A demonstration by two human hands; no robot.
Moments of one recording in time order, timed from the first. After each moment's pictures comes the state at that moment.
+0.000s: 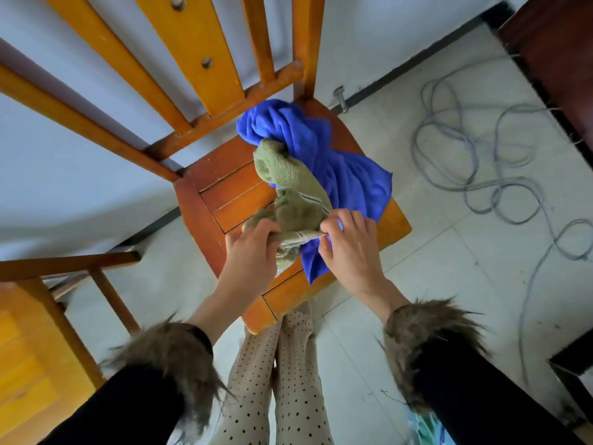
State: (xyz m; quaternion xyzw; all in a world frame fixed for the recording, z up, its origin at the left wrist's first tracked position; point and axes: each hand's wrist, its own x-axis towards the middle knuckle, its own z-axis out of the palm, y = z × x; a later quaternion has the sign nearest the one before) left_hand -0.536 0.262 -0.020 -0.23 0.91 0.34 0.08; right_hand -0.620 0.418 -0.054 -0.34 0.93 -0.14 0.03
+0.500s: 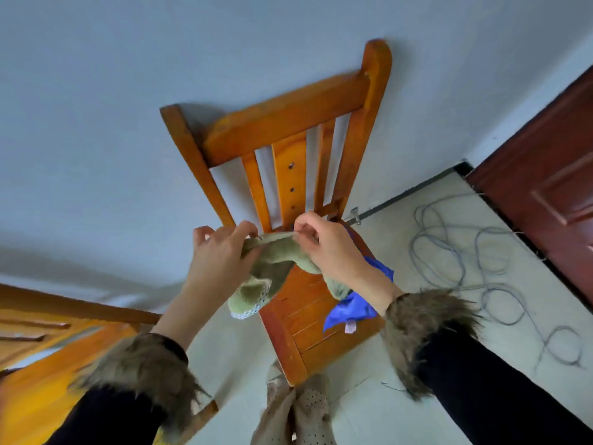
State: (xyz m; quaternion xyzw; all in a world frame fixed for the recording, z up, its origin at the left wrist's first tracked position) left_hand -0.517 0.132 0.219 -0.19 0.97 0.13 -0.10; right_hand -0.639 0.284 0.215 -0.37 0.82 -0.39 0.20
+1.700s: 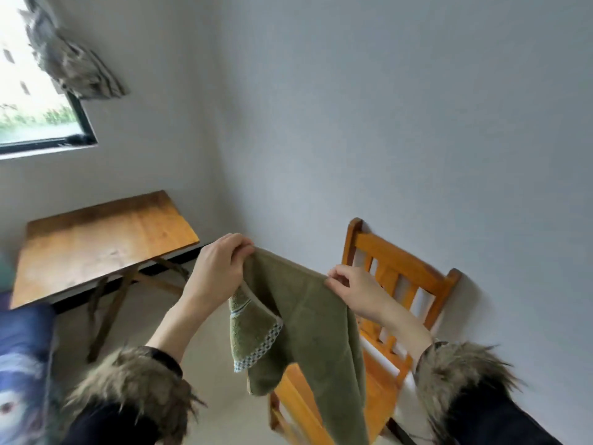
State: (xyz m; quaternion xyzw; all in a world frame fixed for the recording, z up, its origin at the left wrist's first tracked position) left_hand 0.047 0.213 0.510 -0.69 0.59 -0.01 -0.42; right_hand -0.168 0.115 0.468 -0.83 0.41 -0.22 0.32
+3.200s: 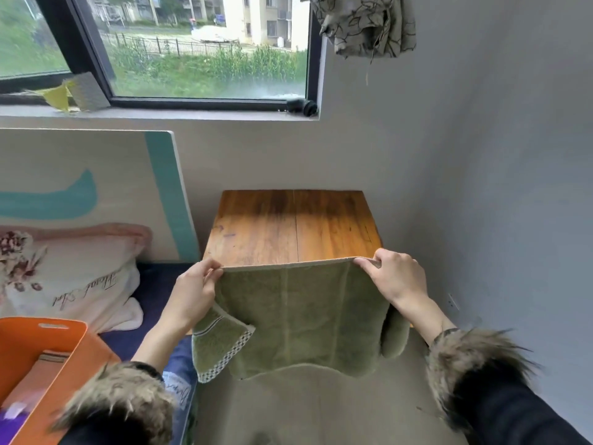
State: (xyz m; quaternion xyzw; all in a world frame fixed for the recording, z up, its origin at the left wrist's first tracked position) left_hand 0.811 0.148 0.382 -0.90 0.22 0.01 -0.38; right_hand 0.652 -0.132 0.404 -0.93 0.32 -0.13 0.12
